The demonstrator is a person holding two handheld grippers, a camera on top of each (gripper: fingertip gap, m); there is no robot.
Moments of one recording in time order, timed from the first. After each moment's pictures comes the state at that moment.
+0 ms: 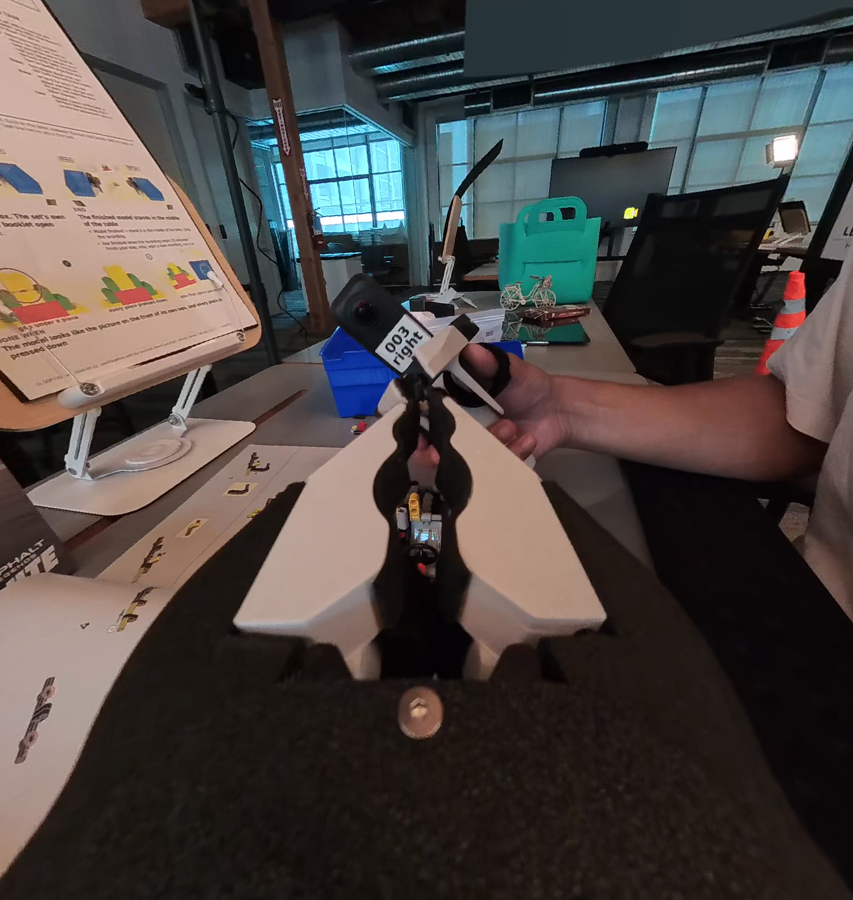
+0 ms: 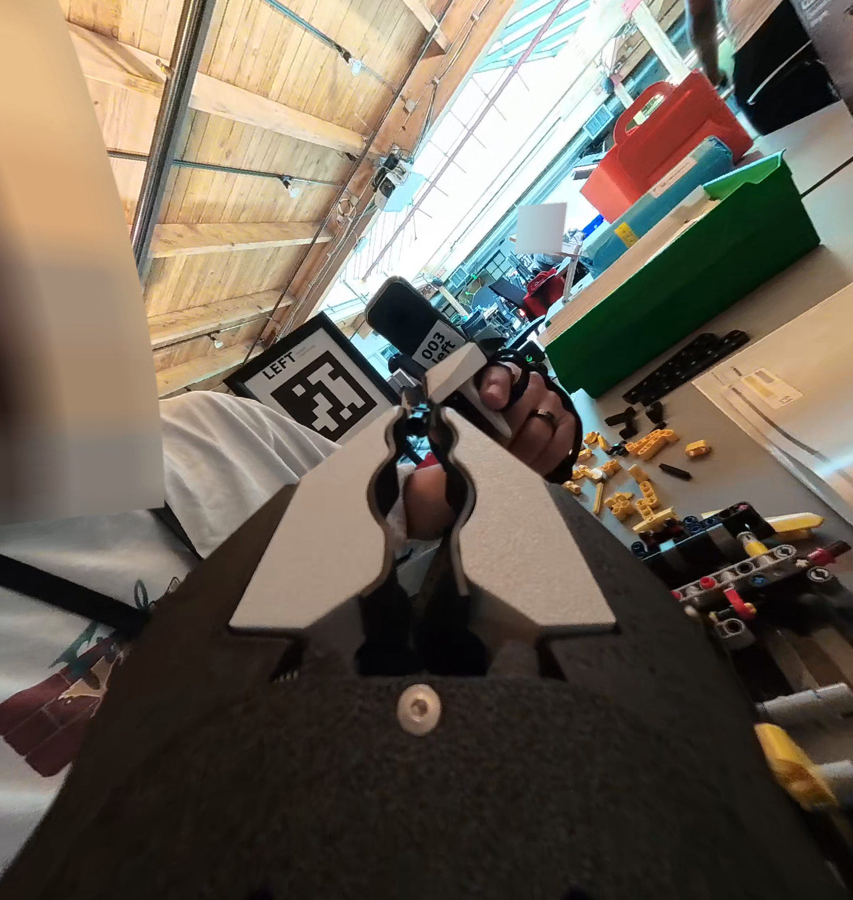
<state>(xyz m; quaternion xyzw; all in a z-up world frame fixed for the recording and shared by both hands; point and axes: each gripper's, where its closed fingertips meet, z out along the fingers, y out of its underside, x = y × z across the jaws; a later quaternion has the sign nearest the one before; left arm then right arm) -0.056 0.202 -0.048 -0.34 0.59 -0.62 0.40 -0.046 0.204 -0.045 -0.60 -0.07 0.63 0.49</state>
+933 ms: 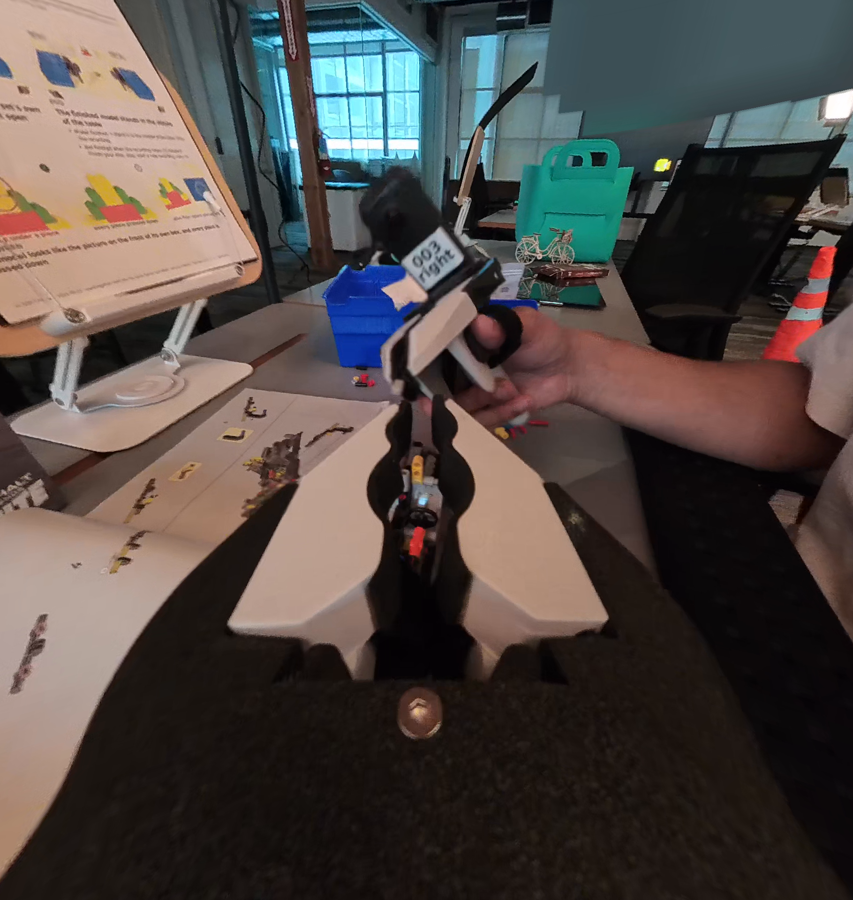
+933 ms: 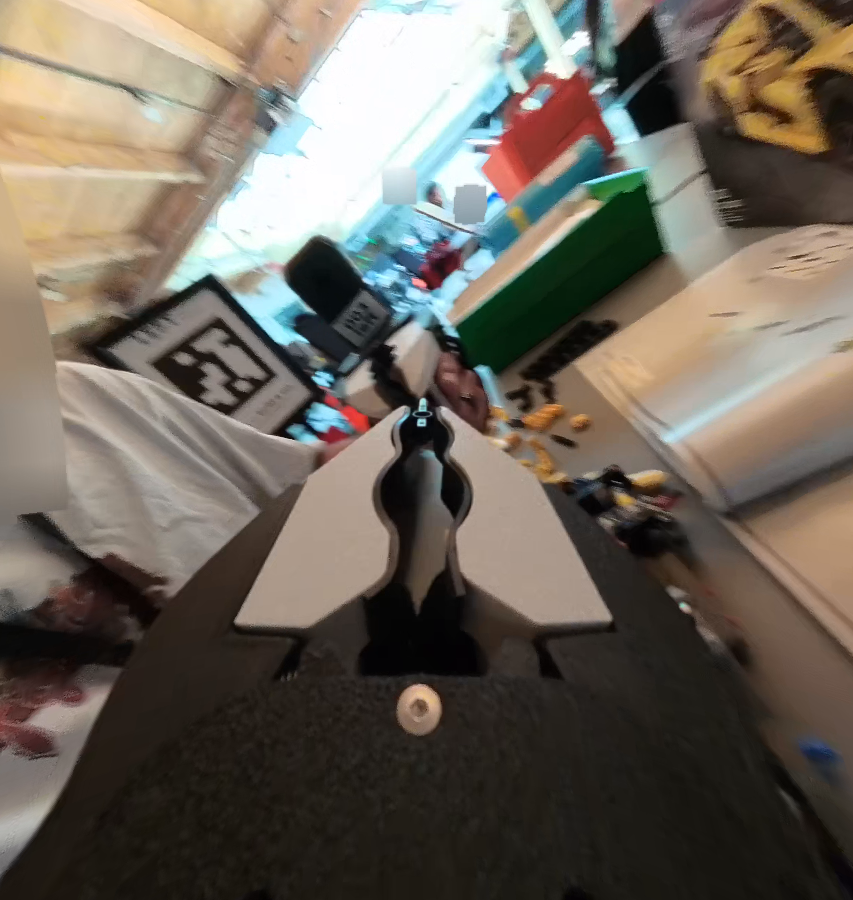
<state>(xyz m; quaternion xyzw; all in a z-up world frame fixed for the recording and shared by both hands) -0.048 0.208 -0.065 -0.39 0.61 -0.59 0.36 -0.027 0.212 -0.064 -0.68 -0.07 0.52 0.51</state>
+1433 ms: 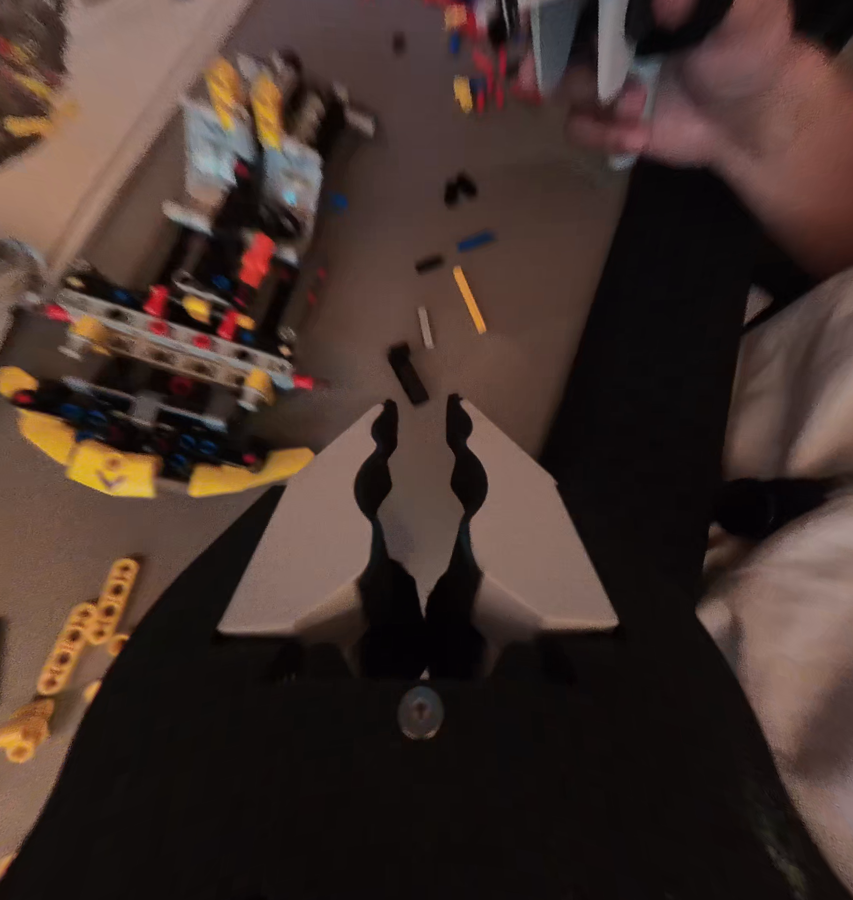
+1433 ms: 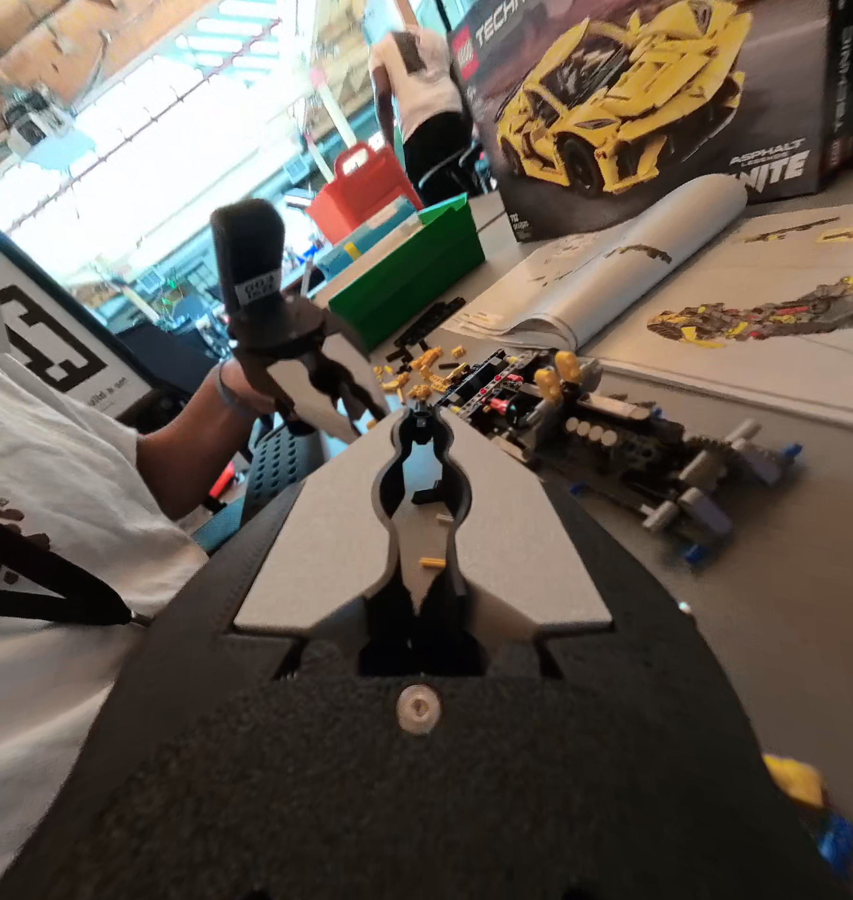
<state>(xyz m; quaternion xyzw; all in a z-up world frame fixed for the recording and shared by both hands) -0.100 0.152 -0.180 -0.56 0.72 -0.38 0.12 0.005 0.110 -0.115 -0.73 0.02 0.34 0.59</state>
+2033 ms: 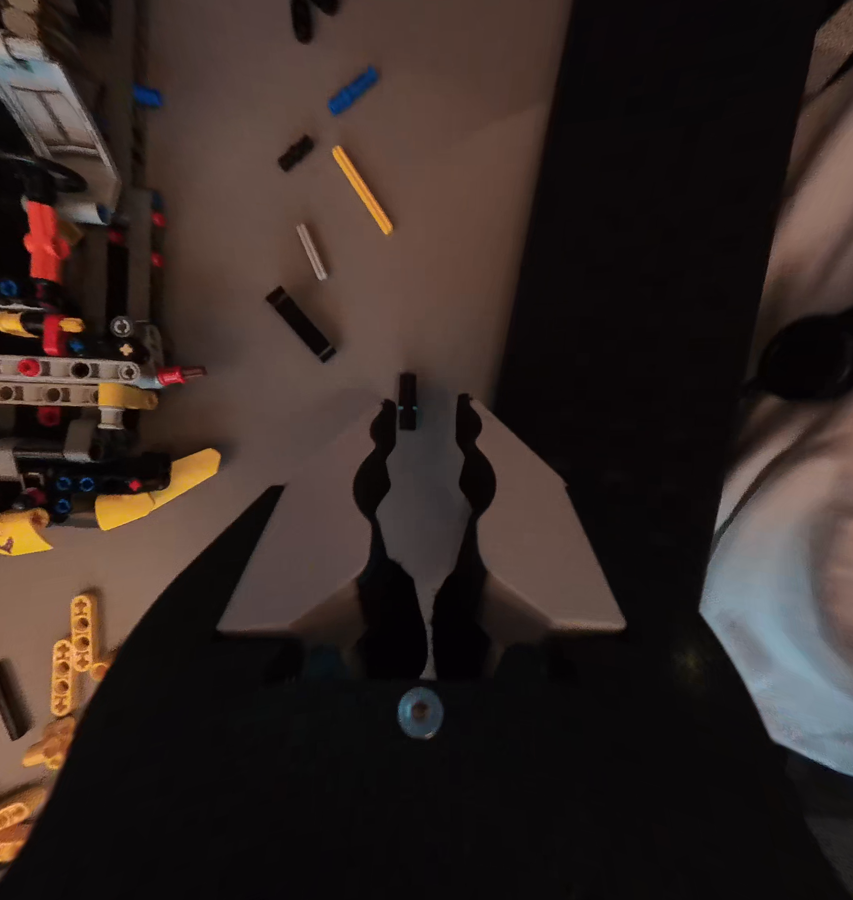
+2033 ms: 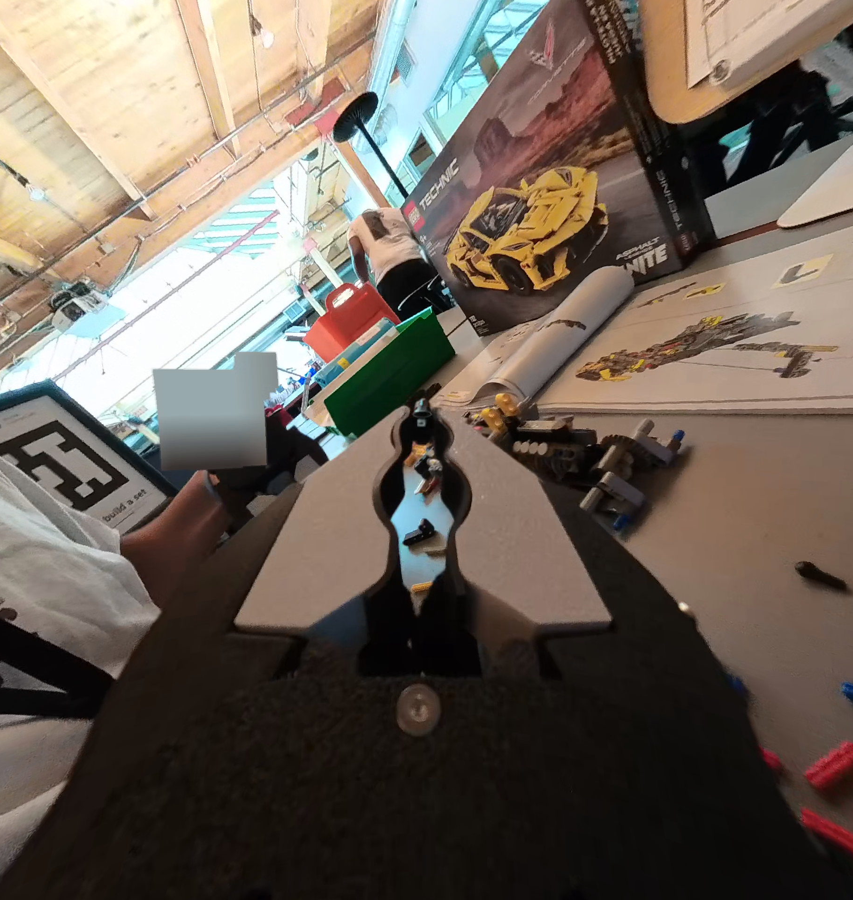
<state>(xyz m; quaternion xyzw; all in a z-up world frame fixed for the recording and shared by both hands) -0.129 0.117 -0.212 -0.47 0.84 -0.26 0.10 0.052 0.083 -0.101 -0.66 0.11 0.35 0.66</state>
